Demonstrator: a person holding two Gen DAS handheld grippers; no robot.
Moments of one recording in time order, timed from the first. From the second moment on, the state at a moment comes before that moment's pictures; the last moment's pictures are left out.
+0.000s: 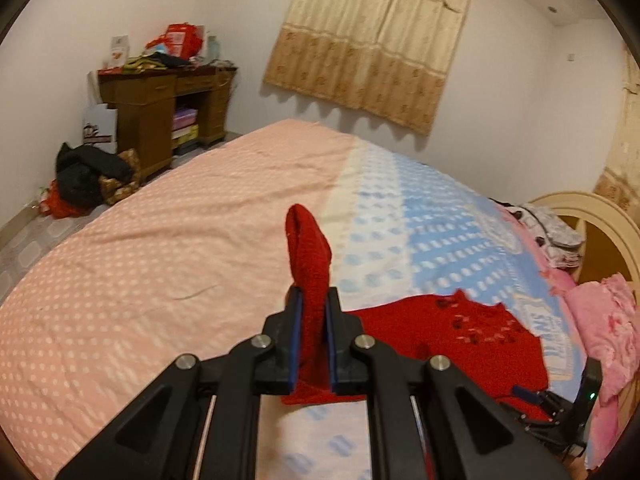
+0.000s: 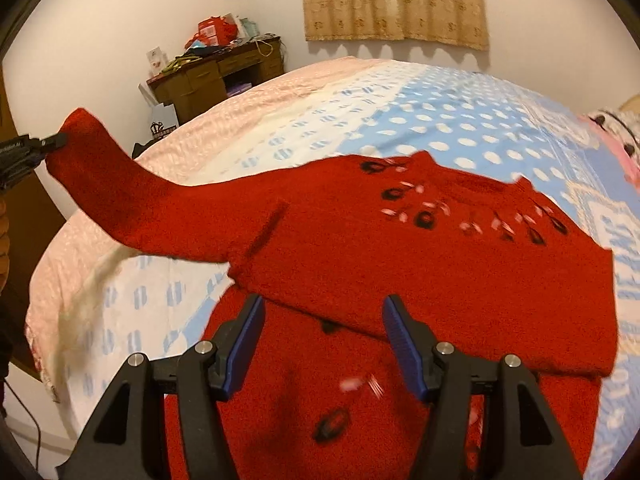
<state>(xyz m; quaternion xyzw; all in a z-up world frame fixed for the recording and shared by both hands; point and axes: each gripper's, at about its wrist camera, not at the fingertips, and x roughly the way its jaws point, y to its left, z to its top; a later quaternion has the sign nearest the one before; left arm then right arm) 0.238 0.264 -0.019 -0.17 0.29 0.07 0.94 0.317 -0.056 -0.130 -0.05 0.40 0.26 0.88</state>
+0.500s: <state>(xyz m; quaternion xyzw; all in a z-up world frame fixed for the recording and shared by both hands) 0.267 0.180 0.036 -0.16 0.26 0.00 0.95 0.242 -0.171 -0.114 -0.04 0.39 0.22 0.89</state>
